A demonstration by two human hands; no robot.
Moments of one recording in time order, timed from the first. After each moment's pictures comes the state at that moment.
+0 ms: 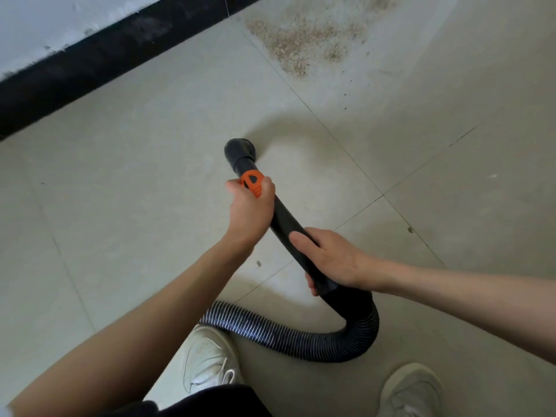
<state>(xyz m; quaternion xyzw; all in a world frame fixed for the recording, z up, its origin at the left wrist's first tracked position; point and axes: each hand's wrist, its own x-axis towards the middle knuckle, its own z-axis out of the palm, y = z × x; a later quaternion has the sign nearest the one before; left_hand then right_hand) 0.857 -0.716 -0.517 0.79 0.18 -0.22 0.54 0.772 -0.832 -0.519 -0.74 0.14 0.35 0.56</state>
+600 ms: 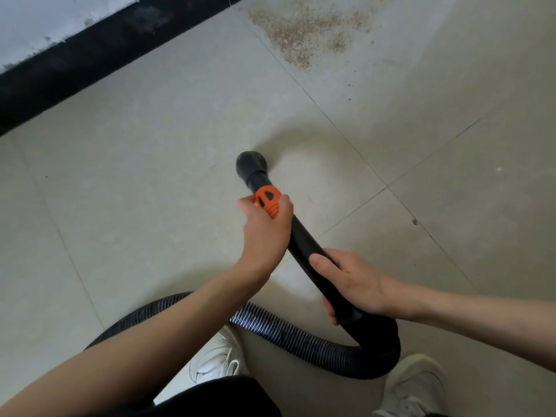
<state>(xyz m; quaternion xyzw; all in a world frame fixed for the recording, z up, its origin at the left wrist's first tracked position) 0.814 -0.714 -0.514 0.78 0.18 -0.25 0.55 0.731 -0.835 -0.519 -0.69 0.17 0.38 0.59</state>
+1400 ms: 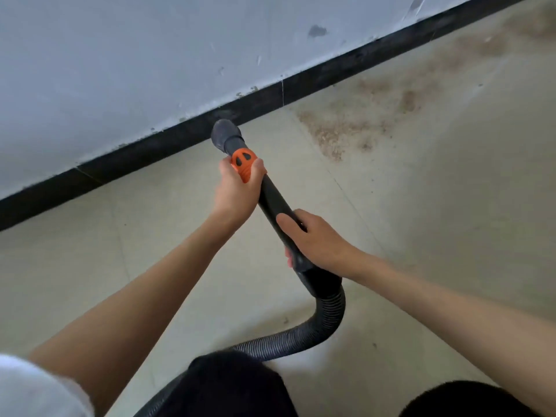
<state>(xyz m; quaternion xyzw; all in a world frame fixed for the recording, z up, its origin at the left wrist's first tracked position) 0.977 -0.668 -0.397 0.85 0.12 -0.11 0.50 0.899 -0.797 -0.418 -0.78 0.05 0.23 0.57</state>
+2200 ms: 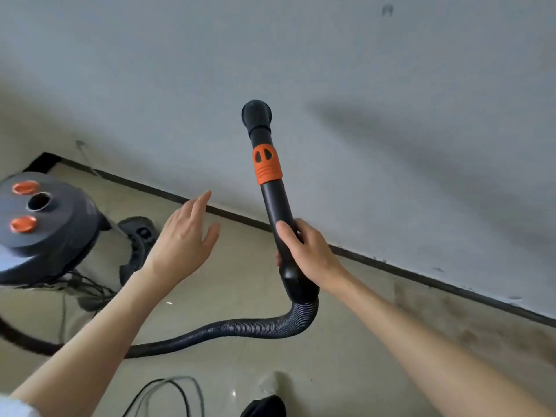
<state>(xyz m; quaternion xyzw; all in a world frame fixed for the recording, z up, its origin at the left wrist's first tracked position) 0.849 -0.305 0.161 0.94 0.26 0.05 0.21 0.962 -0.494 0.168 -0.72 -0.19 0.36 0.55</state>
